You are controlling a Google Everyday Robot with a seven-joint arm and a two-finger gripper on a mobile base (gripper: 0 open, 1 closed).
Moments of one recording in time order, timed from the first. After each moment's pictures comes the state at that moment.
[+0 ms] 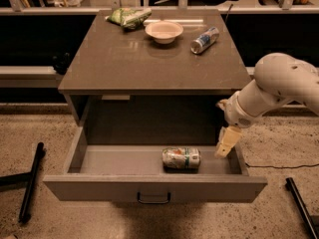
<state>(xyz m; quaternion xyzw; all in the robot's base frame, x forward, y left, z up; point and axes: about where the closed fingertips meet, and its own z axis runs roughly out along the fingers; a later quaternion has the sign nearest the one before) 0.555 -0.185 0.708 -0.63 0.75 0.08 0.19</state>
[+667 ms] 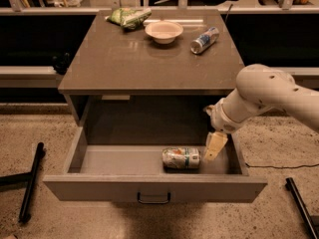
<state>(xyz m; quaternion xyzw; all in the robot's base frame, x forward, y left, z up) 0.561 -0.150 0.678 -0.65 0.73 0.09 0.19</state>
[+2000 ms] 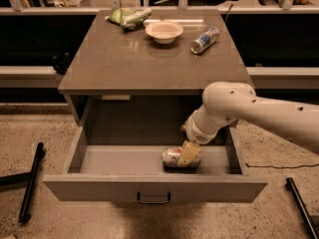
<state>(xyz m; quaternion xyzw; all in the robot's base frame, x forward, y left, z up) 0.556 -0.087 0.631 -0.64 0.74 0.09 0.17</state>
